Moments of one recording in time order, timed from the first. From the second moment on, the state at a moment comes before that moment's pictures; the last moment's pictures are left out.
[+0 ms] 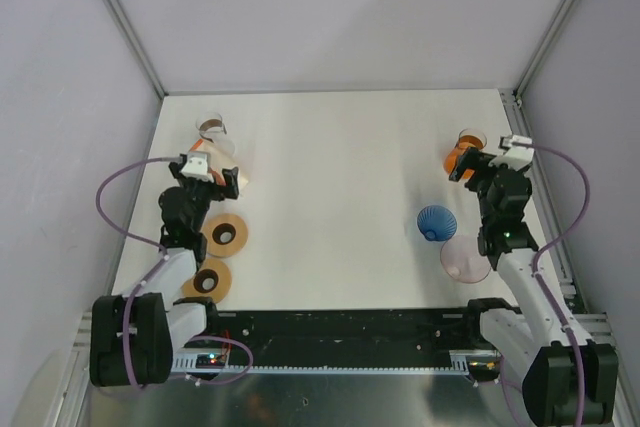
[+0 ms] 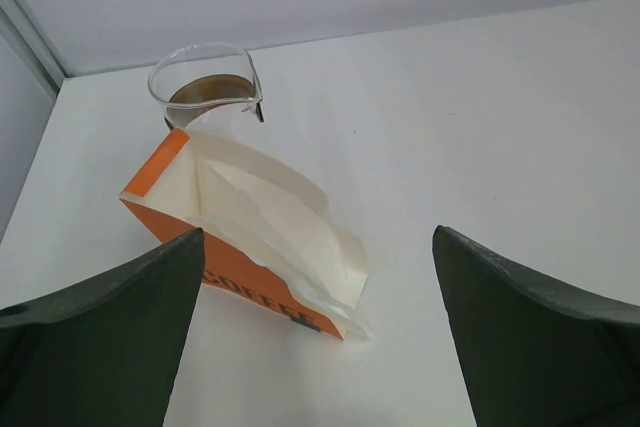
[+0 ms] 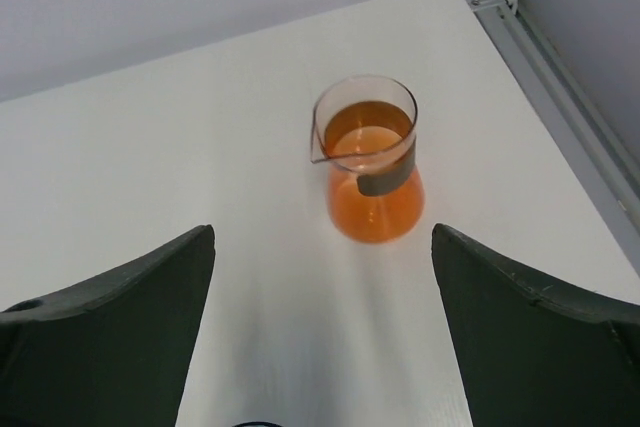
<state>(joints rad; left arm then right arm) 0.06 1.08 0.29 0.79 0.22 0.06 0.06 0.88 0.48 0.30 0.19 0.18</state>
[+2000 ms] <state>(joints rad) 0.06 1.15 0.88 -0.28 0.23 0.16 0.02 1.85 1.56 -0.63 0.16 0.21</state>
